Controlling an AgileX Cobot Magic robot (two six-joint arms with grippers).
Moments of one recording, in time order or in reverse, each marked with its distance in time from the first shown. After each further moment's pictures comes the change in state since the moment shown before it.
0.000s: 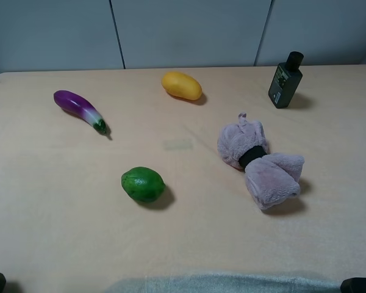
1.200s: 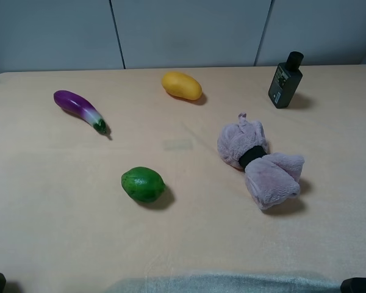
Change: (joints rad) left arm 0.000 0.000 0.000 0.000 0.000 0.000; right arm 0.000 0.000 0.001 -0.043 0.010 0.001
